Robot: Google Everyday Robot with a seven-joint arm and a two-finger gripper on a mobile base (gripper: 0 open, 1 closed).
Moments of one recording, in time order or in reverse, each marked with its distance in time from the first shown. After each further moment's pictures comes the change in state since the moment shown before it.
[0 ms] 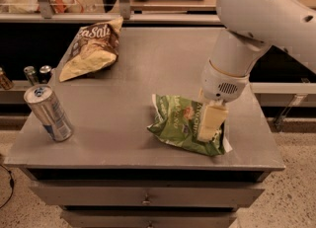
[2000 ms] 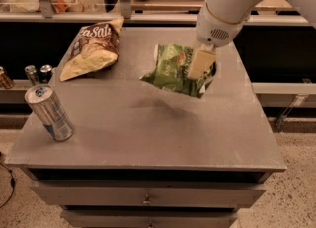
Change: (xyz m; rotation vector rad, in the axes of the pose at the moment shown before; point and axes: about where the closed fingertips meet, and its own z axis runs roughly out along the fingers) arm -0.042 -0.099 -0.092 0.330 -0.081 -0.012
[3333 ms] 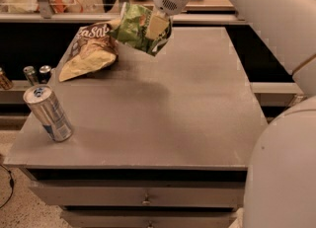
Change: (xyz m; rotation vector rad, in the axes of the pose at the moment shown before) arm -0.119 -0.129 0.029 0.207 -0.180 0.008
